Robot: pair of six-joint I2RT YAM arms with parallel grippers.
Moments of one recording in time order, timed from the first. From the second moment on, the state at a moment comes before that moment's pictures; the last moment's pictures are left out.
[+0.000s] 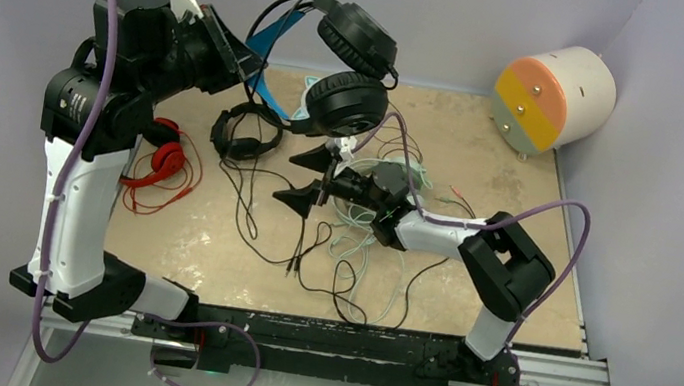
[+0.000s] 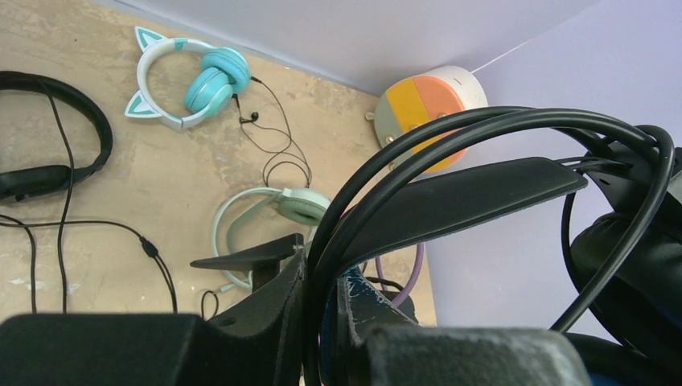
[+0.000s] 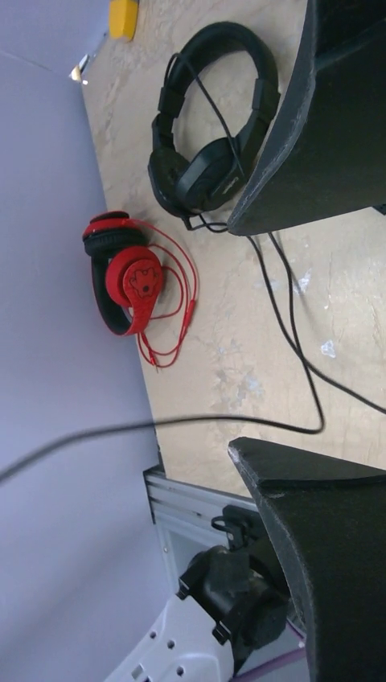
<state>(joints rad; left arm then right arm) -0.34 1.39 2.25 -1.15 0.06 -0.73 0.81 1.77 0.93 1.02 -0.58 0.24</state>
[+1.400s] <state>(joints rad) -0.35 1.38 2.04 -1.05 -0.20 -0.70 0.93 1.72 0.73 1.03 -0.43 0.37</state>
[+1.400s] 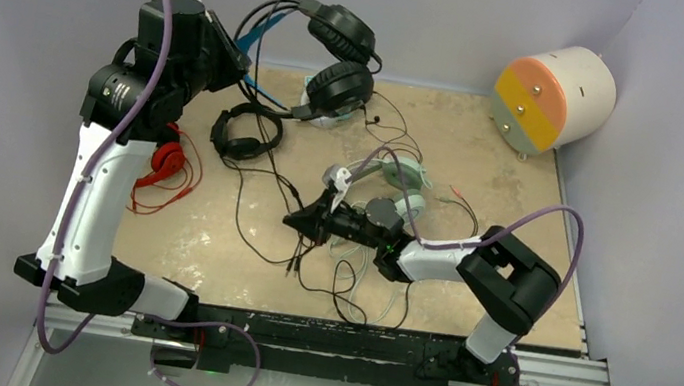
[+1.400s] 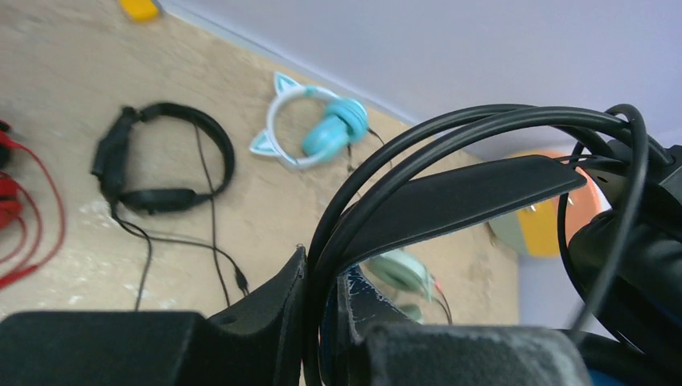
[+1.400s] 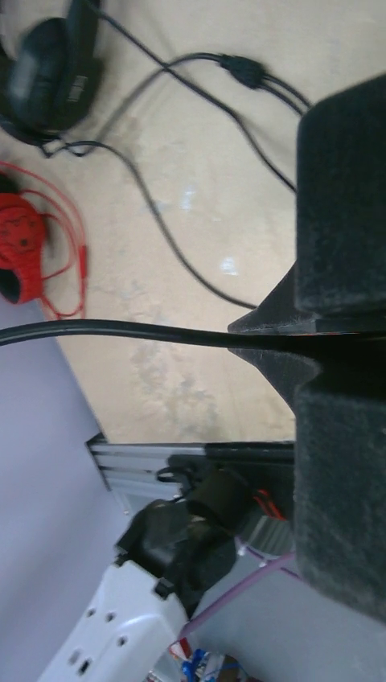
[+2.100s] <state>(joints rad) -0.35 1.38 2.07 -0.97 -0.37 -0.59 0.84 1.51 0.50 0.88 -0.41 0.48</state>
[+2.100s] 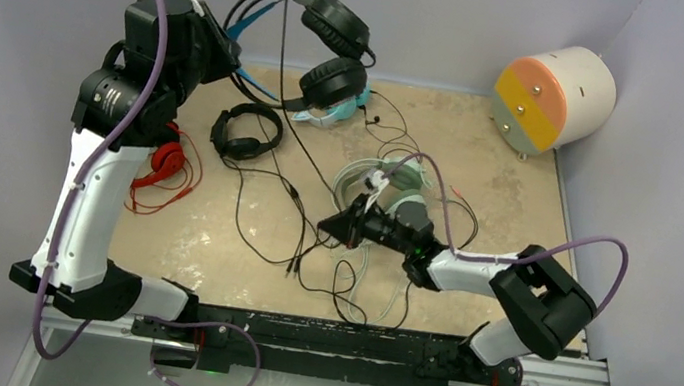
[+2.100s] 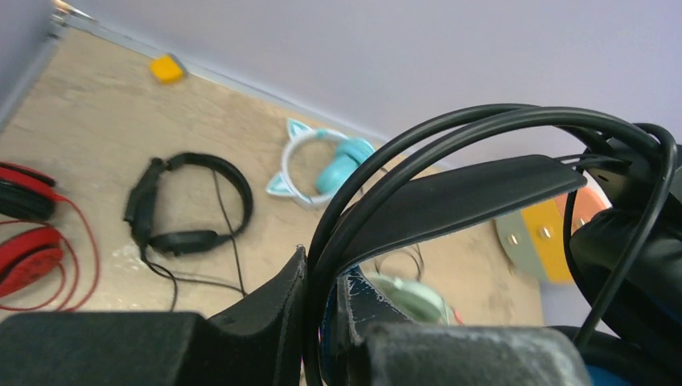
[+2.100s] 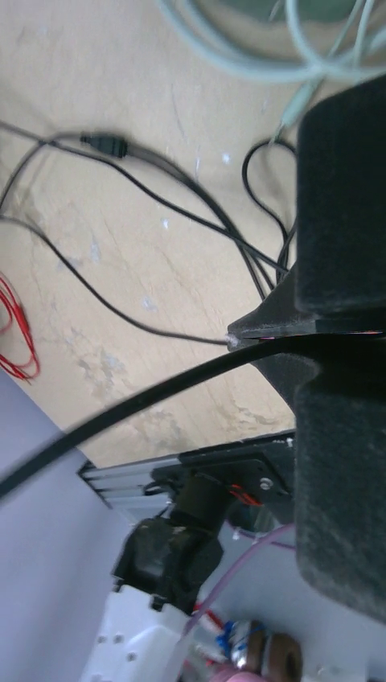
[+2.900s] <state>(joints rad) -0.40 0.95 1.25 -0.74 0.16 -0.14 0.49 1.30 1.13 -0.04 -0.72 0.40</state>
